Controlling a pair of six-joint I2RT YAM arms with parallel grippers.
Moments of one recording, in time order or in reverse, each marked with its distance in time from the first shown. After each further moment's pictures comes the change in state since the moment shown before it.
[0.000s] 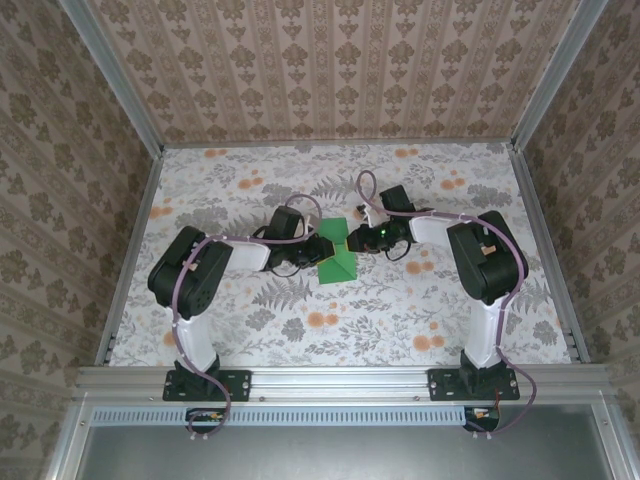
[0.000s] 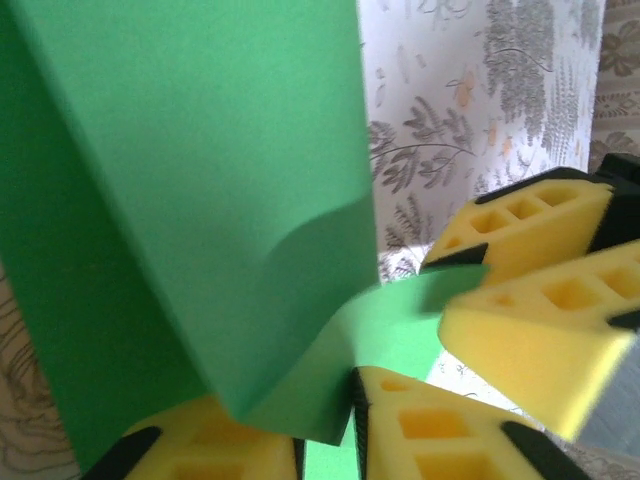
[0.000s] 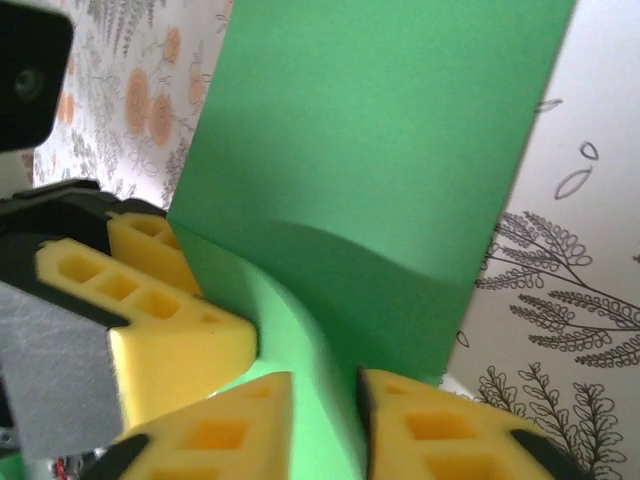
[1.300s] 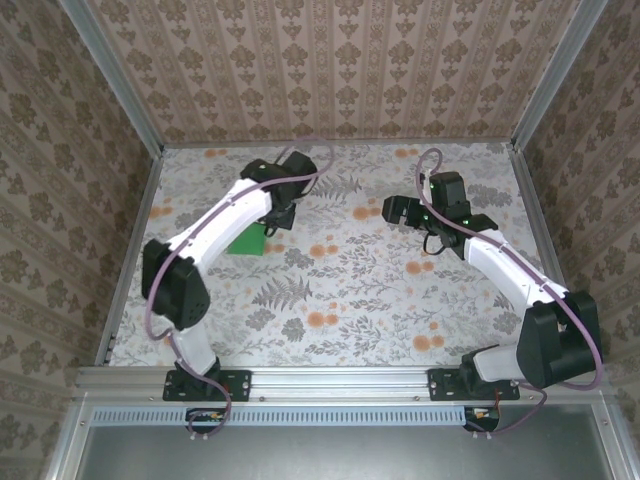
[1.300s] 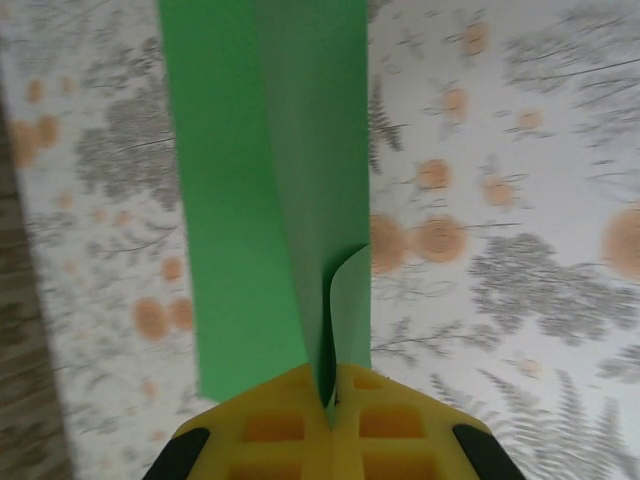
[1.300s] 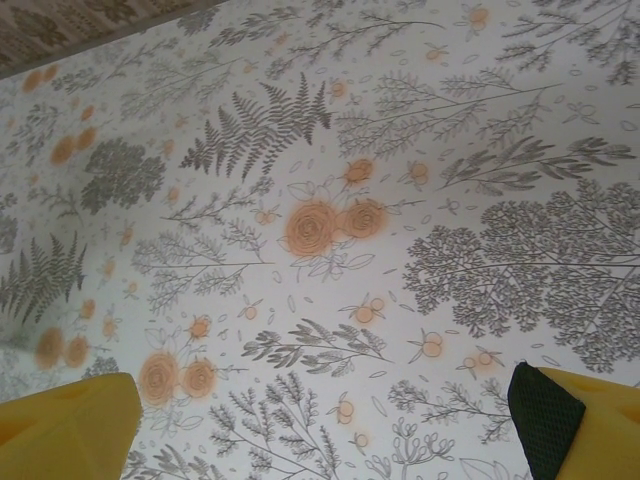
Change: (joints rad) left arm -0.093 -0.034 0.846 -1.548 -1.081 0.443; right arm -0.109 -0.587 -0.156 -0.098 0.593 0.086
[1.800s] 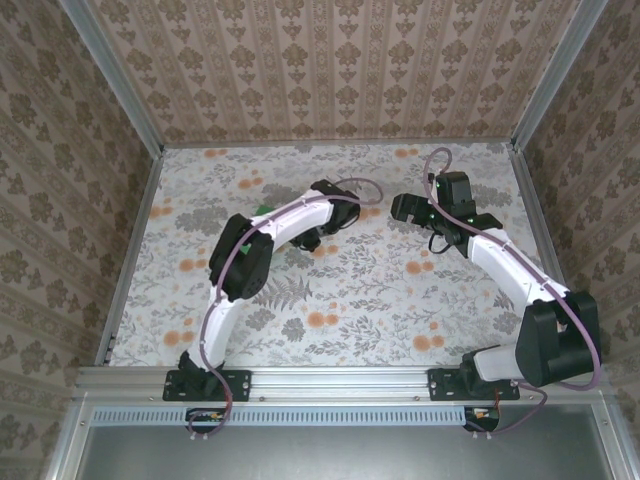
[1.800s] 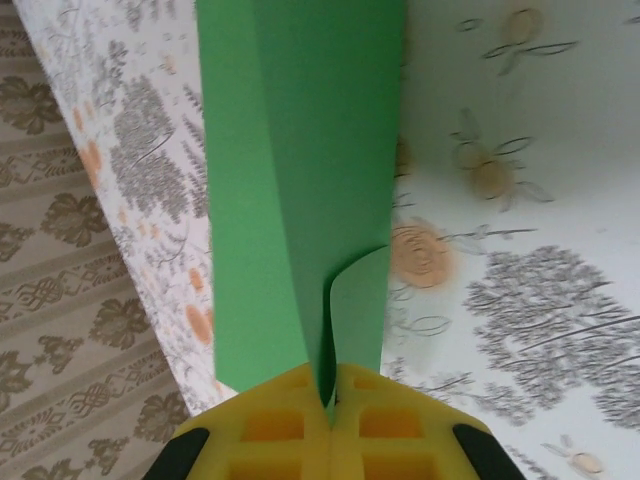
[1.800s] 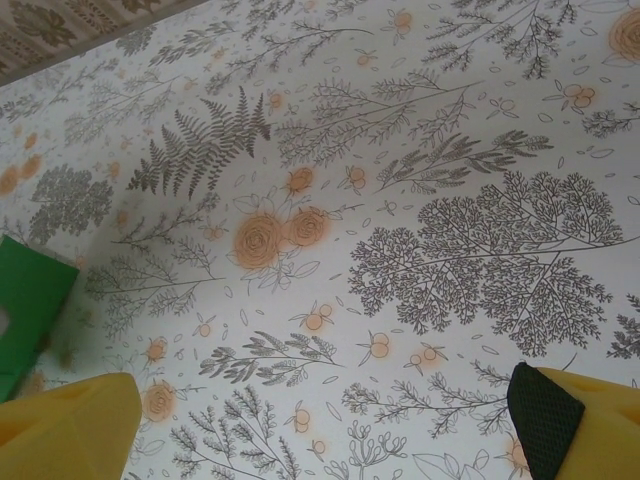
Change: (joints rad) left arm -0.134 0.422 0.156 -0.133 -0.188 -0.048; right arm -0.043 0.006 -0.001 -0.026 0.043 0.026
